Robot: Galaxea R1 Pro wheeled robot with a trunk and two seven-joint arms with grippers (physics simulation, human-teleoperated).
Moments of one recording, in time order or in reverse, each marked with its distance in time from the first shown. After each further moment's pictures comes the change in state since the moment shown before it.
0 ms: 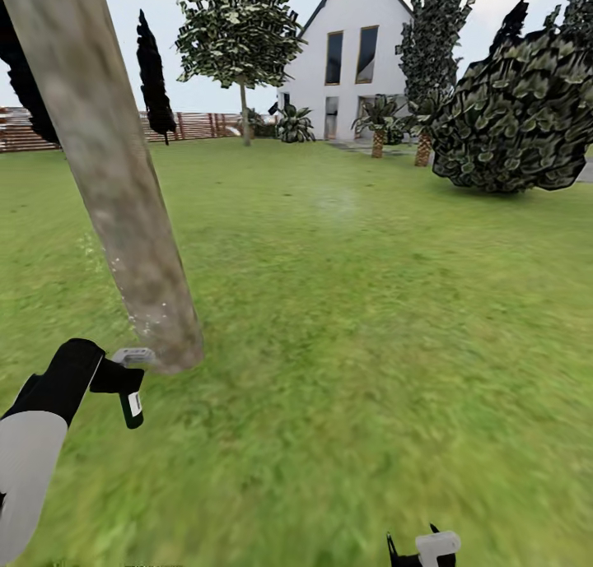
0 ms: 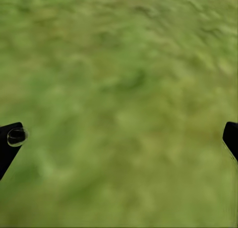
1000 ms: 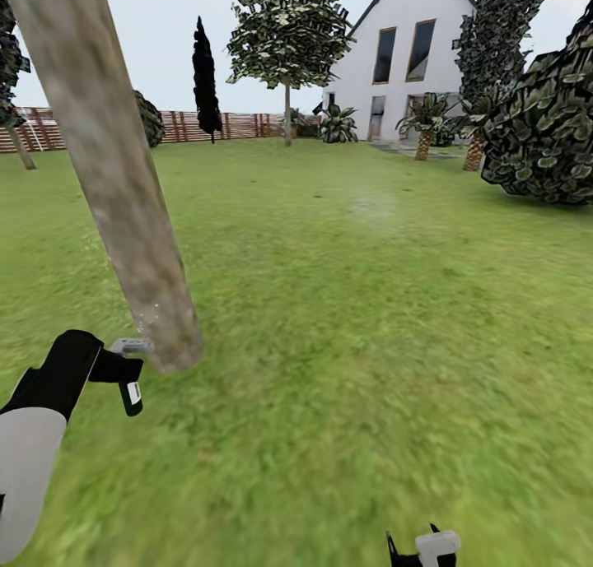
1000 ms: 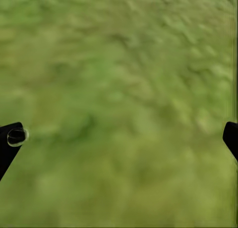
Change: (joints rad) left arm -0.005 0.000 -0.006 -0.069 -0.002 0.014 0.000; right arm 0.000 0.000 0.000 -0.002 0.001 0.000 -0.003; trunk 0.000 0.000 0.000
